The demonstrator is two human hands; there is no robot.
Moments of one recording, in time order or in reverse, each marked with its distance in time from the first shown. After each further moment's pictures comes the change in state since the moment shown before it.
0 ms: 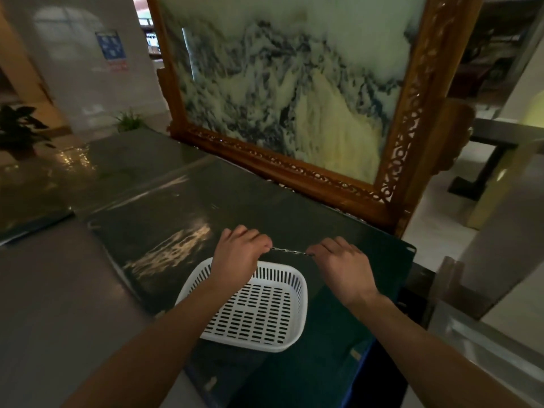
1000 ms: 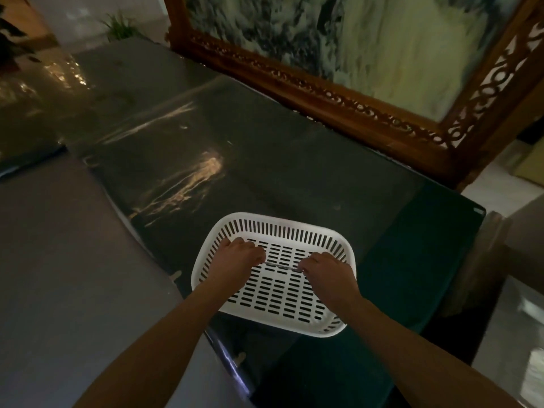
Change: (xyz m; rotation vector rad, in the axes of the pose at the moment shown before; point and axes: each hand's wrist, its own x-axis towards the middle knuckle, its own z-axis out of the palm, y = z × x) left_hand -0.046 -0.123 0.160 -0.012 -0.499 -0.124; right_hand 0.017 -0.070 0.214 0.251 -0.427 0.058
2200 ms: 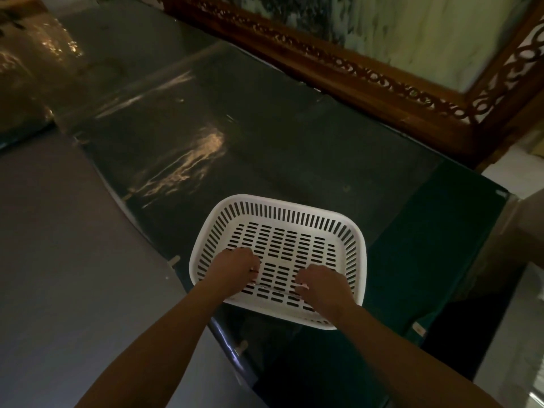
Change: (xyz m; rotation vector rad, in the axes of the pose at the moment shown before) left_hand -0.003 -0.022 0.065 -0.088 -0.247 -0.027; right_hand -0.012 -0.005 0.052 0.164 -0.280 0.119
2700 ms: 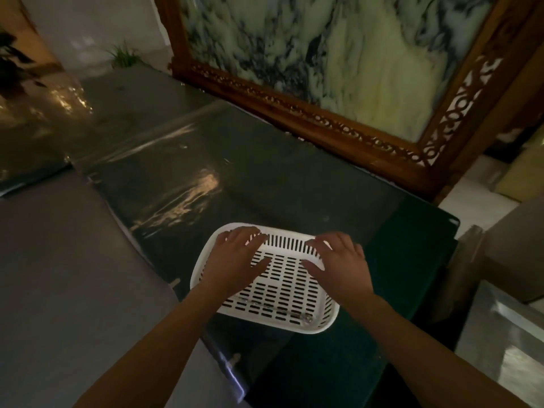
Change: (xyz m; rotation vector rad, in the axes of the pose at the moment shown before) left_hand -0.054 0.053 -0.094 0.025 0.500 0.071; right_hand -0.057 -0.007 -0.116 -0.161 0.511 -0.077
